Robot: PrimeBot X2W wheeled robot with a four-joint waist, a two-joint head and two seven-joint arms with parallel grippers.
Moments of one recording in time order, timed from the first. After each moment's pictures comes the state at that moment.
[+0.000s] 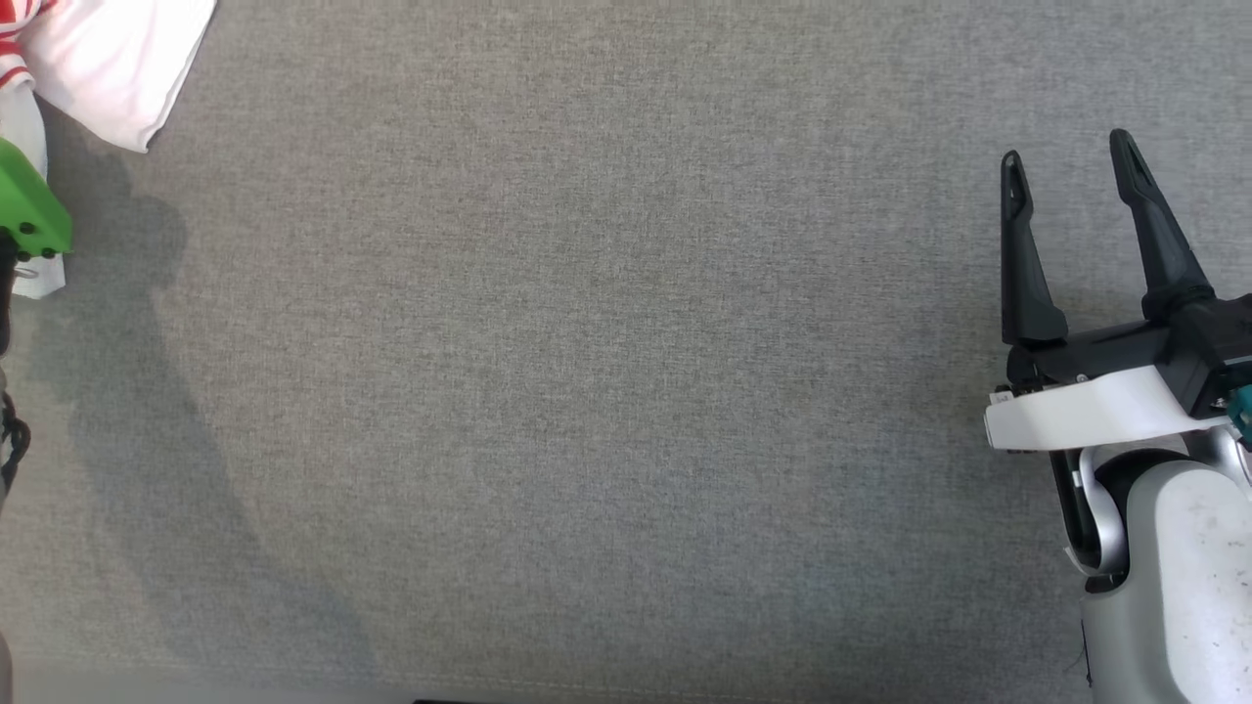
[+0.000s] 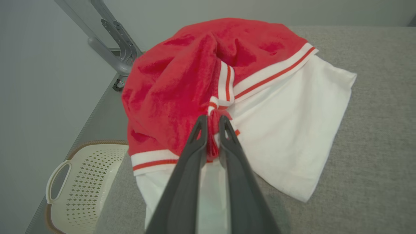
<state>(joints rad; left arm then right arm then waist) -1.09 0.43 -0.24 1.10 -0.45 -0.12 -0.08 -0.27 -0.05 -0.05 -0.17 -0.07 0.13 -0.09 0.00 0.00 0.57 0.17</state>
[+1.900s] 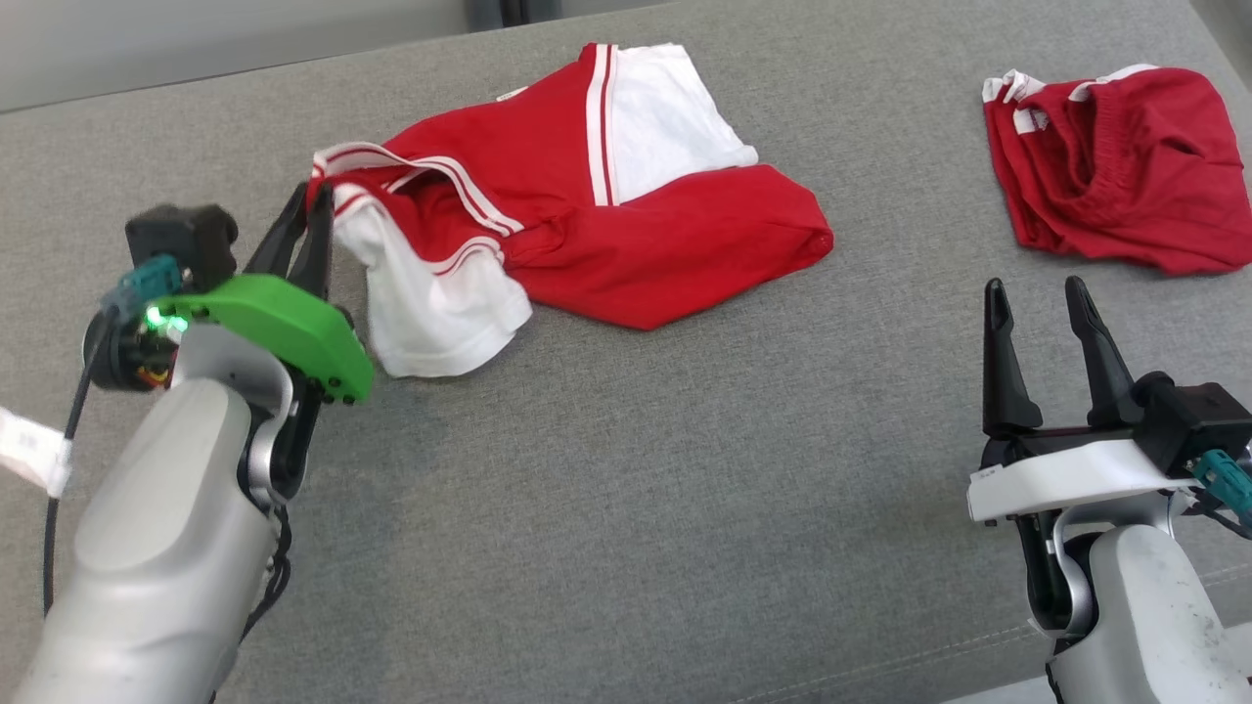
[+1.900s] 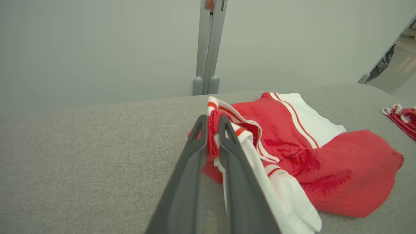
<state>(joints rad) -0.72 0.32 -0.50 0.57 -0.69 0.01 -0.09 -0.22 -0.05 -0.06 0.16 0.18 0.13 -0.26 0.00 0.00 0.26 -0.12</state>
